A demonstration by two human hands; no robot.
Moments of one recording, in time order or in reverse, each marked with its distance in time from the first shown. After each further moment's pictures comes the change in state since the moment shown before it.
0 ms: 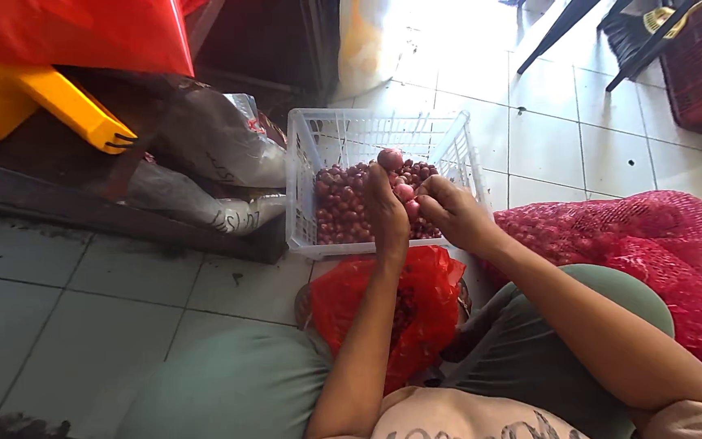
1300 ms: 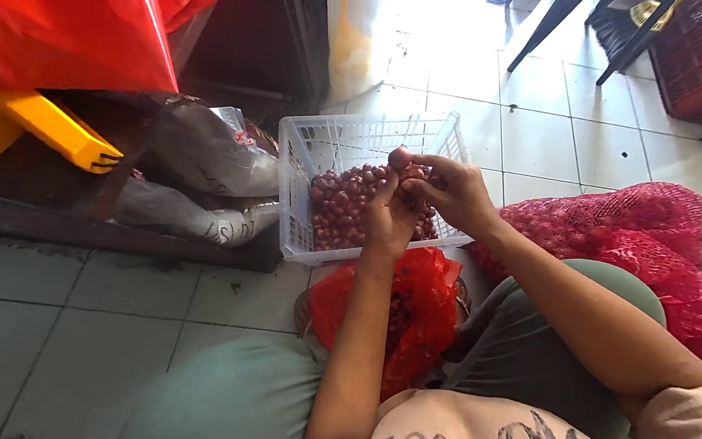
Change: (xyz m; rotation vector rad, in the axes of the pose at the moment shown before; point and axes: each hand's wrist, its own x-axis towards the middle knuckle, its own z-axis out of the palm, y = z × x) left_hand 0.001 0.014 -0.006 -0.641 -0.309 -0.597; right_hand 0.018 0.016 -0.013 -0.121 0.259 -0.214
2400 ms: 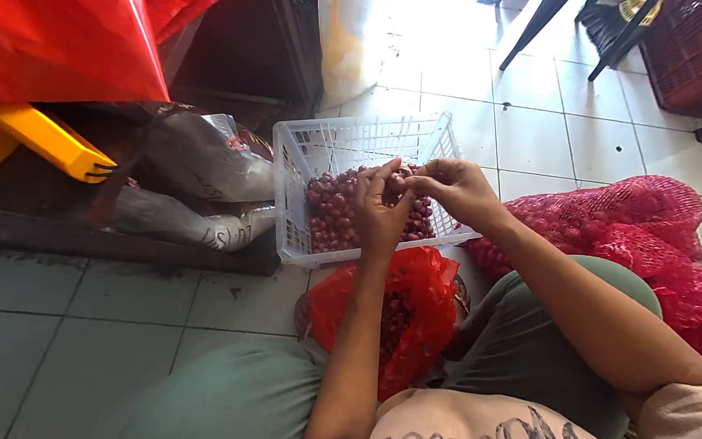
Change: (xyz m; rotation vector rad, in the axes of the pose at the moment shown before) left_hand 0.008 -0.010 -0.017 1.002 0.010 0.846; right_hand -0.001 -0.005 -0.016 0.252 -0.075 0.335
